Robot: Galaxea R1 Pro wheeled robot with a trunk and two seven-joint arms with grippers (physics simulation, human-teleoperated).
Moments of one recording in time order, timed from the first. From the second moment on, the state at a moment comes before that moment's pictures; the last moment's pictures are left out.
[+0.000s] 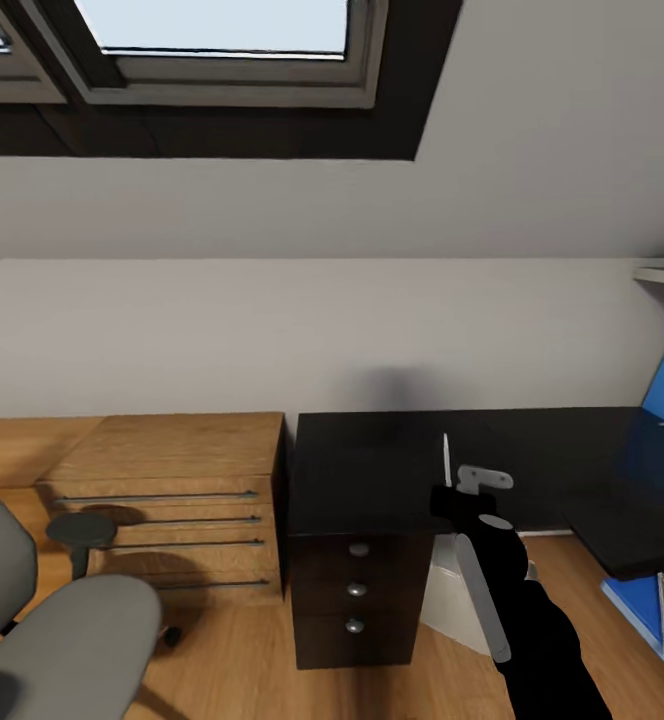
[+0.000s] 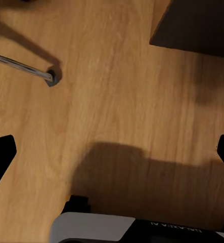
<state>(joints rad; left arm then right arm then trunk) 0.06 -0.12 0.18 -0.97 -0.04 0.31 0.01 -0.40 0.09 0.07 -1.50 -0.16 0.70 -0.37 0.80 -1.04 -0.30</state>
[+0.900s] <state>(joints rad) 0.06 -0.12 0.19 -0.93 -0.03 0.21 0.01 -0.40 -0.23 -0.10 -1.46 -0.33 0.85 -0.18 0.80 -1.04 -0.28</state>
